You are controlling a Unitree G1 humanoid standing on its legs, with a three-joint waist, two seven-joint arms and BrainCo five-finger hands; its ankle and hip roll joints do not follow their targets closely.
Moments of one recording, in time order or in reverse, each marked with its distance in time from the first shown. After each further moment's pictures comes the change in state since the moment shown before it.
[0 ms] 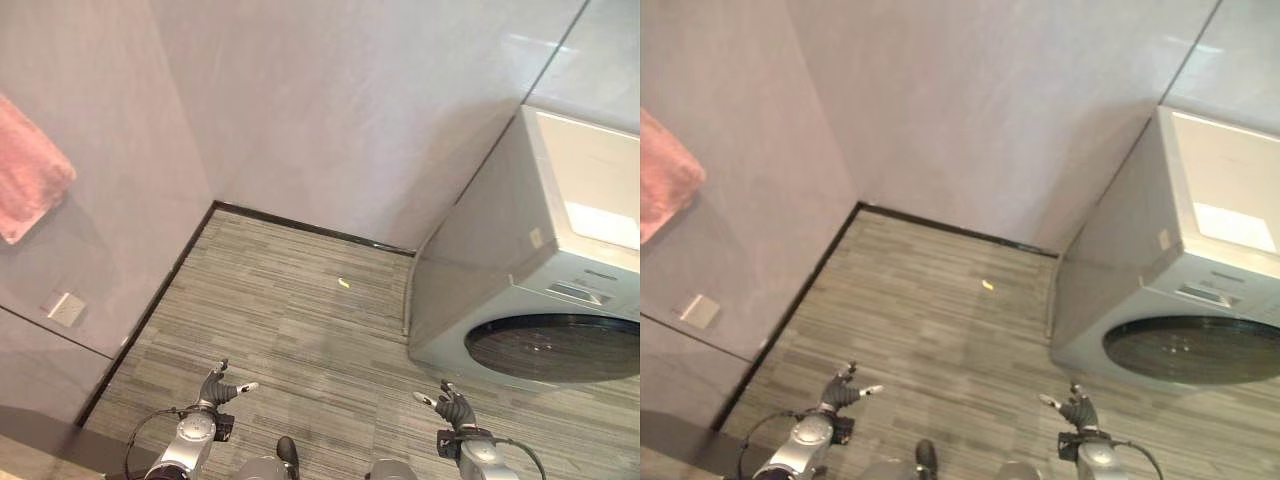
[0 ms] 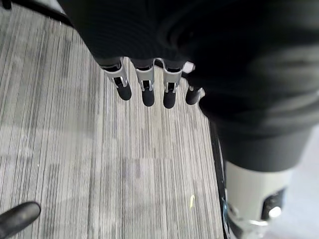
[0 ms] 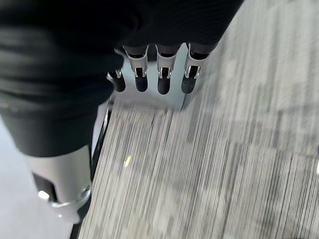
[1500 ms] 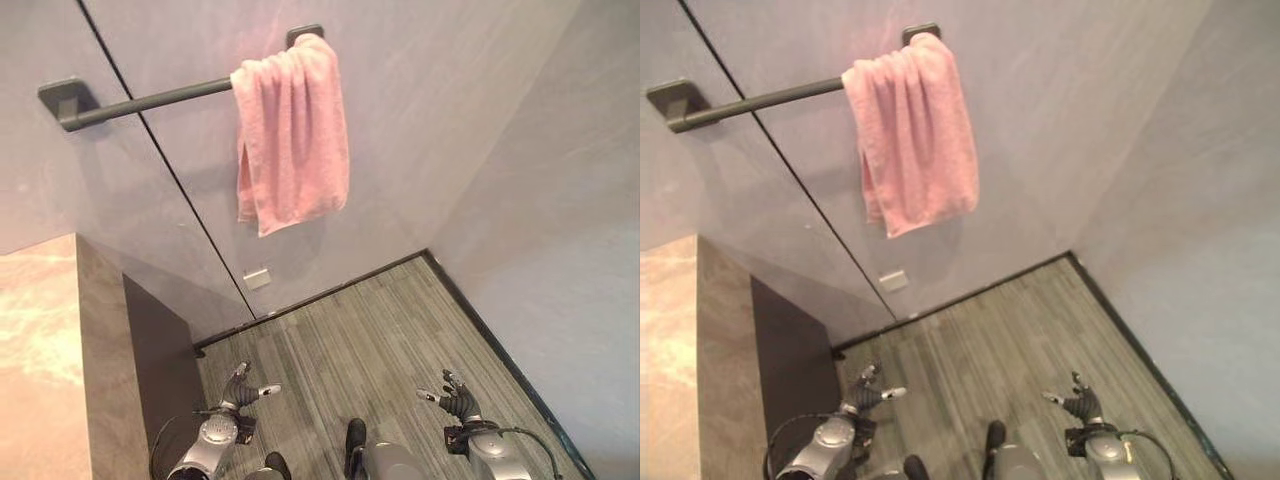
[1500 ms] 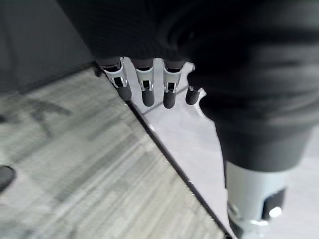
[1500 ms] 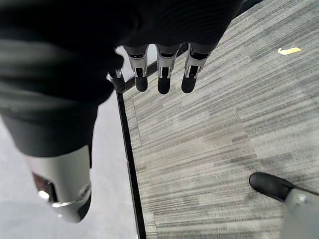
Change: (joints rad) left arm 0.017 -0.070 -0.048 -0.015 0.029 0.000 0.012; right arm 0.005 -0.069 0.041 -0.048 -0.056 -0.005 0.010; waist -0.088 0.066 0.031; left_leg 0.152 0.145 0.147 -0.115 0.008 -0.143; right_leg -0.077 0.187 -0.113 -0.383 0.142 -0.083
